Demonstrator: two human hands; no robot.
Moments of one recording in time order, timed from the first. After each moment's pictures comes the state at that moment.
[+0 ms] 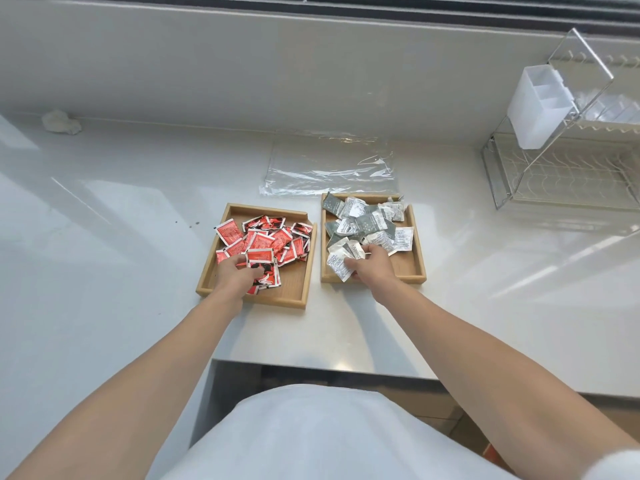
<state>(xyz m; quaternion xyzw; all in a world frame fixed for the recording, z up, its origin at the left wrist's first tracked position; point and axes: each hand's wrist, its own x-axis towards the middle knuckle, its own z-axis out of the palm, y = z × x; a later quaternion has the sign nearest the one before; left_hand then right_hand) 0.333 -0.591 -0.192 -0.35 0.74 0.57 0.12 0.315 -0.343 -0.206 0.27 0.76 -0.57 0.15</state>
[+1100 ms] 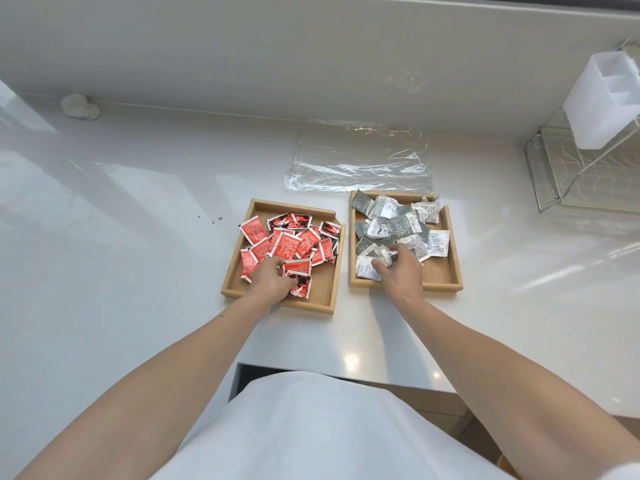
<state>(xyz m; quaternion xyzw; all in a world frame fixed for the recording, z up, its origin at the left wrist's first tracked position) 0.314 -0.600 -0.218 -0.25 0.83 0.44 0.22 0.309 -0.353 -0.233 0.19 0.90 -0.40 0.05</state>
